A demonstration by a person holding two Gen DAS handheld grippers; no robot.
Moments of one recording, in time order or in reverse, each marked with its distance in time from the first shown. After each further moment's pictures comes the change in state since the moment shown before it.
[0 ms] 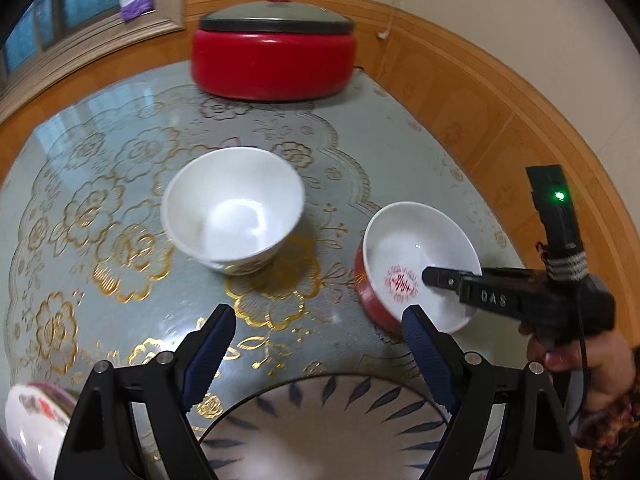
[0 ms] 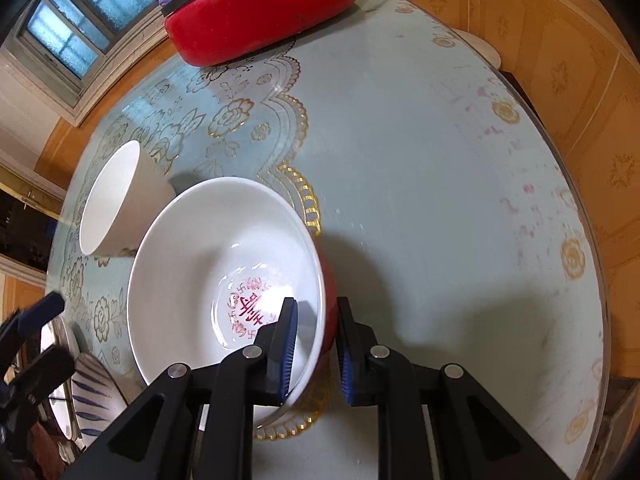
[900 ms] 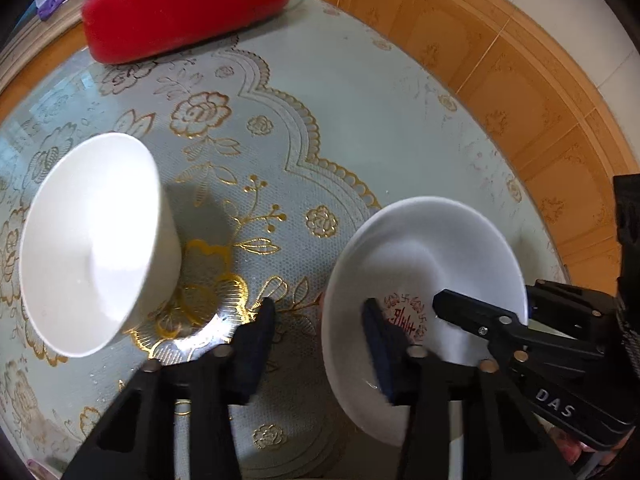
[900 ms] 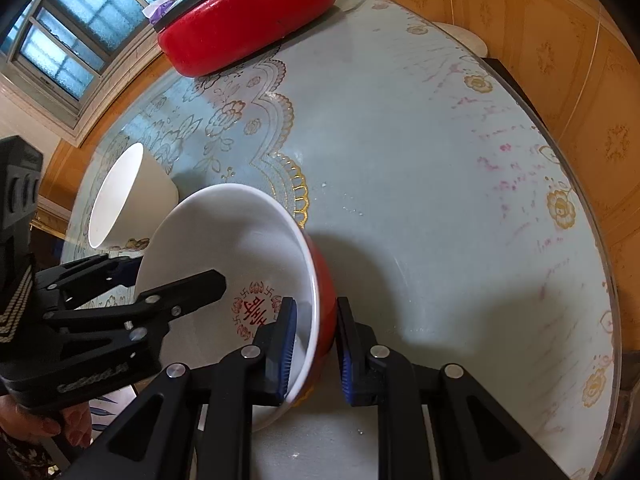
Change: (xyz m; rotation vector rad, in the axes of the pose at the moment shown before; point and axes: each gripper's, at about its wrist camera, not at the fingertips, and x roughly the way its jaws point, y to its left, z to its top) left arm 0.104 -0.044 0.032 0.142 0.249 -0.042; right arm -0.006 -0.011 -0.017 0.064 -0.022 0.032
